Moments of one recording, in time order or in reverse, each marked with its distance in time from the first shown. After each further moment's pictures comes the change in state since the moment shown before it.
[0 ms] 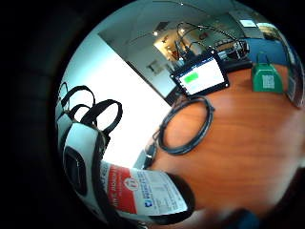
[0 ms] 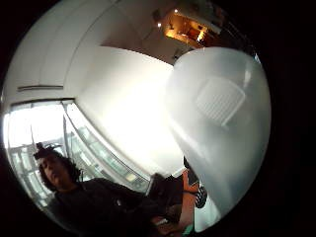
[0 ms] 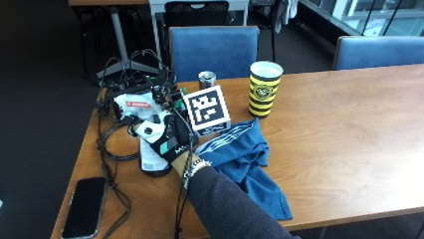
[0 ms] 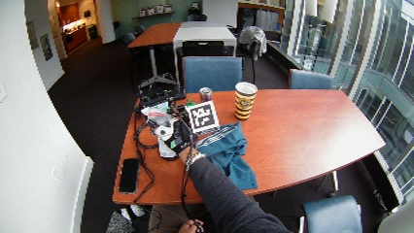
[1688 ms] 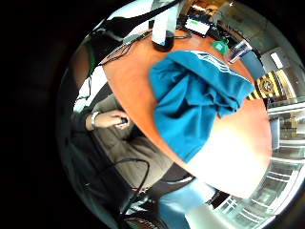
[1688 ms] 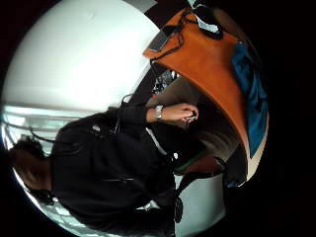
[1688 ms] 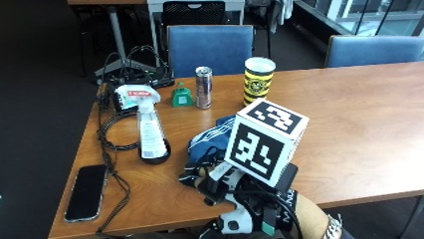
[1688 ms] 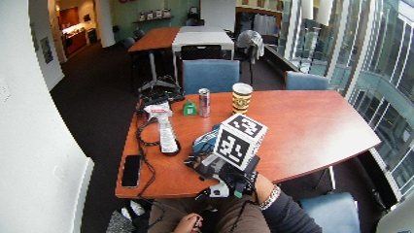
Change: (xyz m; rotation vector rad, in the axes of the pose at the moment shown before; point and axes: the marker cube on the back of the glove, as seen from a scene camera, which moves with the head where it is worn) arm -0.105 0.179 -0.133 -0.812 0.773 -0.085
